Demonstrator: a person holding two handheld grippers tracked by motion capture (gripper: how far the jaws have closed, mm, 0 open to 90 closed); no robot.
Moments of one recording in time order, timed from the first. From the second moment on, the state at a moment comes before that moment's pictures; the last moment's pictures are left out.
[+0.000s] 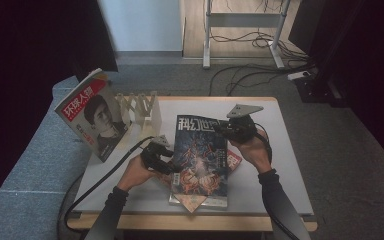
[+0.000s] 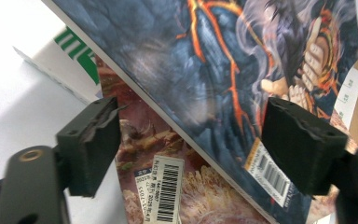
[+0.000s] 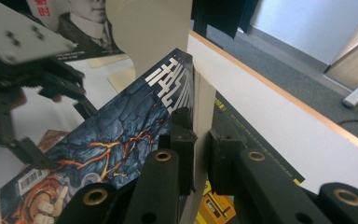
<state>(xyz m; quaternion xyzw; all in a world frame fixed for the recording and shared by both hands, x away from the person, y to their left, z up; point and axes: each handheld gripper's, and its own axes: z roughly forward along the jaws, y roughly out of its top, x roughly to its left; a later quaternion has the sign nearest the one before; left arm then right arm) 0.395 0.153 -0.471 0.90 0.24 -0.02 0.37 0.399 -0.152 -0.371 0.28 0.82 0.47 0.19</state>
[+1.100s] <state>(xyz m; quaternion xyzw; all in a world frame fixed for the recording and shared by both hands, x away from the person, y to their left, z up) 0.378 0.167 -0.426 0.88 0.20 0.09 0.42 0.387 -0.162 -0.333 0.24 0.80 0.52 0.21</state>
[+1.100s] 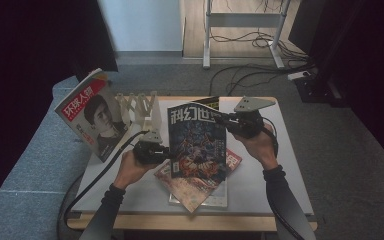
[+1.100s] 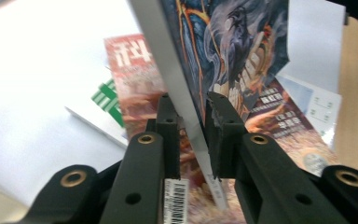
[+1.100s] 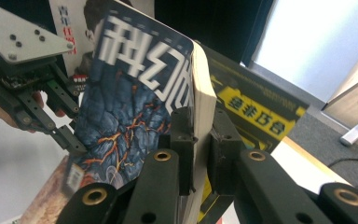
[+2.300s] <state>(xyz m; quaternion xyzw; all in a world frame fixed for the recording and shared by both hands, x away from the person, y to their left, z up) 0.374 0.169 -0.372 0.86 0.18 0.12 0.45 0.377 -0.163 -0.322 0.22 0.80 0.51 0.22</state>
